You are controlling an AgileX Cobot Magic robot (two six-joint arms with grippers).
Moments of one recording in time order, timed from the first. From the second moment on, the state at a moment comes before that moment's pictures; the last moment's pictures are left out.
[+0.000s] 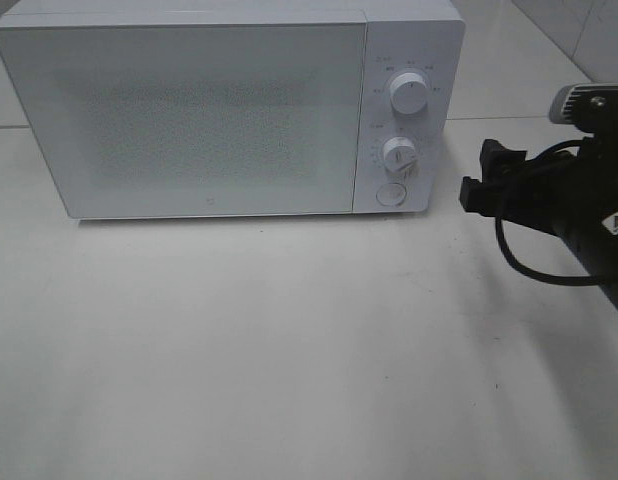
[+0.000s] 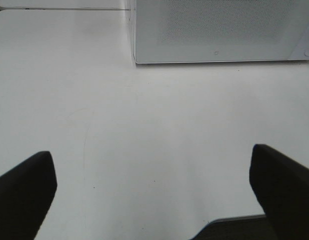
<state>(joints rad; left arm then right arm) 0.00 0.00 -0.51 -0.16 1.08 0.06 0.63 1.53 -0.33 0.78 -1.15 -0.36</state>
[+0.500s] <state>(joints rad) 0.00 0.00 -0.51 -0.16 1.08 0.06 0.71 1.70 -0.46 0.80 -1.17 -0.36</state>
